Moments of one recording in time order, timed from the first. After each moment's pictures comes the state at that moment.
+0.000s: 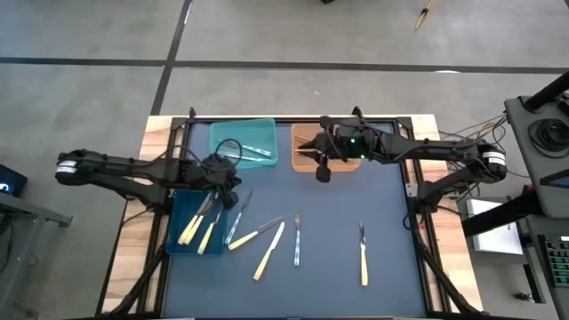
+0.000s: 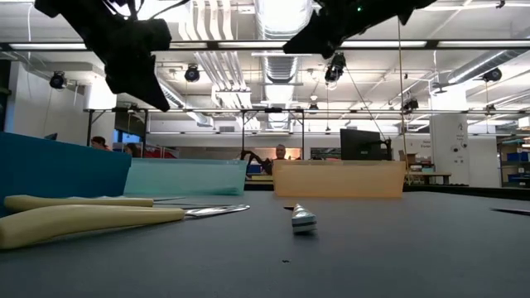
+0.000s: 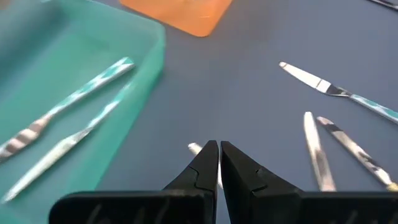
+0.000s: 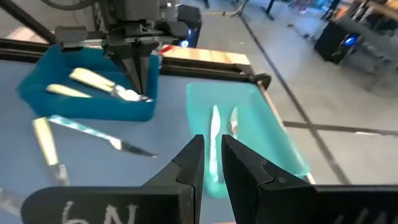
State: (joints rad) left arm -0.01 1.03 0.71 -0.53 -0.30 -0.41; right arm -0.24 1.36 1.06 -0.03 -0.09 -0.23
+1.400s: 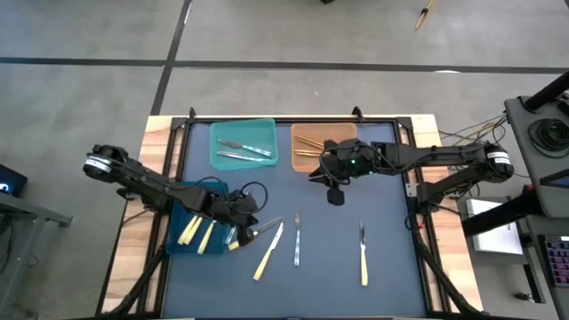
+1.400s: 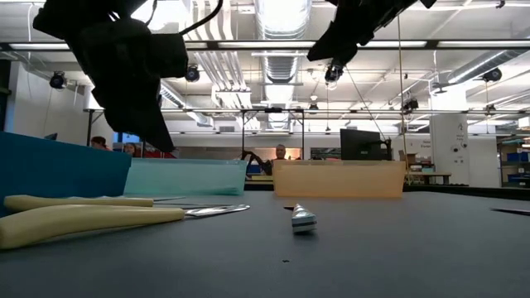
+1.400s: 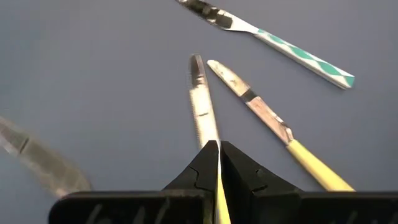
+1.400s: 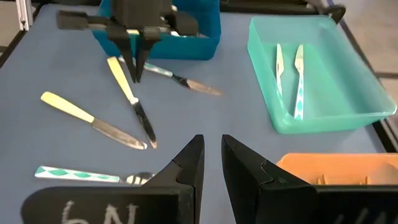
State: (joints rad) left arm -0.28 1.41 0.71 -0.21 -0.17 -0.65; right arm -0.09 1.31 1.06 -0.34 -0.08 -0.10
